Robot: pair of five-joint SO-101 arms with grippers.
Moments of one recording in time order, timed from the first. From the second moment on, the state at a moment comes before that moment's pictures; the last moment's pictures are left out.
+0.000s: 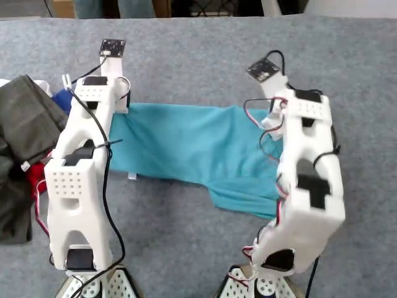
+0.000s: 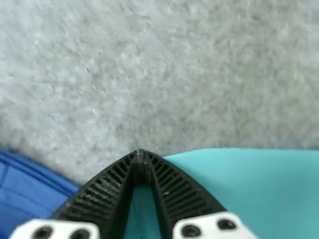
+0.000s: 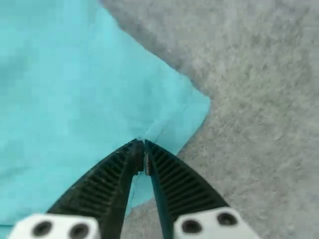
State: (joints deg) left arm -6.2 45.1 -26.7 55.3 -5.4; right arm 13.0 21.8 4.4 56.6 45.4
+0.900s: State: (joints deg) left arm -7.6 54.5 -89.2 100.4 -8.8; right arm 10.3 -12.4 6.7 83.8 60.6
